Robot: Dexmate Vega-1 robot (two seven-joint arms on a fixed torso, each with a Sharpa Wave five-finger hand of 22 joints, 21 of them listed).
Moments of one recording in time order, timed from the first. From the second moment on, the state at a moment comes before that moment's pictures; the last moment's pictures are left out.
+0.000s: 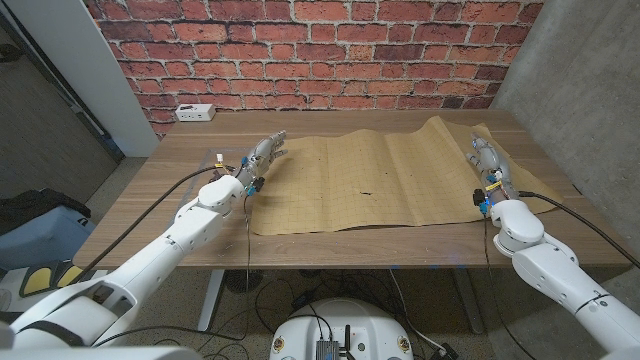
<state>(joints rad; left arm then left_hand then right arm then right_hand) 0.75 0.59 0.48 -1.30 -0.50 -0.21 -0.08 0.13 0.12 0.58 0.07 0.20 -0.03 0.00 0.20 0.17 -0.07 -0.02 0.22 0.18 -0.08 -0.01 0.19 0.17 -0.05 -0.01 0.58 0.17 -1.23 -0.69 -0.14 -1.73 0.52 0.16 -0.41 0.28 0.16 0.40 -0.08 0.18 0.18 0.04 0.19 0.18 0.12 0.10 0.21 0.19 -0.02 0.06 0.21 0.19 0.18 0.03 0.21 0.17</state>
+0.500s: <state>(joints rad) 0.73 0.62 0.51 -1.33 -0.42 -0.15 -0.08 0.13 0.12 0.59 0.06 0.20 -0.01 0.01 0.20 0.17 -0.06 -0.02 0.22 0.18 -0.08 0.00 0.19 0.17 -0.05 -0.01 0.57 0.17 -1.30 -0.68 -0.09 -1.79 0.49 0.13 -0.48 0.29 0.16 0.40 -0.08 0.18 0.18 0.05 0.19 0.18 0.13 0.11 0.21 0.19 -0.02 0.05 0.21 0.19 0.19 0.03 0.21 0.17</state>
